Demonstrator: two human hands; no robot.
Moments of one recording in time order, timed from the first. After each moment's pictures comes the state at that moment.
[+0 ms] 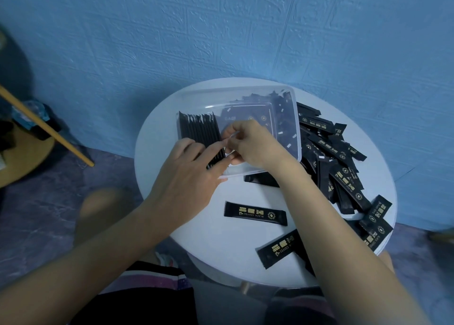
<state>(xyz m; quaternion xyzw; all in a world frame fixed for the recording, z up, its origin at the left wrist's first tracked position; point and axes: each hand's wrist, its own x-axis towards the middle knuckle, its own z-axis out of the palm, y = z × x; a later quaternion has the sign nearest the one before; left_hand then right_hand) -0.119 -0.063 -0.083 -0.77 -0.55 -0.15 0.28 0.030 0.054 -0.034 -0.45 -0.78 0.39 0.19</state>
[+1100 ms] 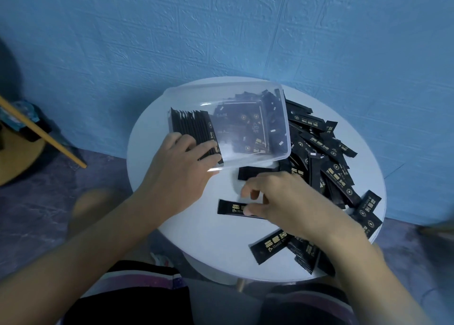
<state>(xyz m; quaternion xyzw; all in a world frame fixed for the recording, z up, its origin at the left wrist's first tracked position) -0.125 -0.055 -0.077 -0.78 -0.55 -0.18 0.25 0.112 -0.040 -0.017 -0.42 -0.89 0.16 -0.01</state>
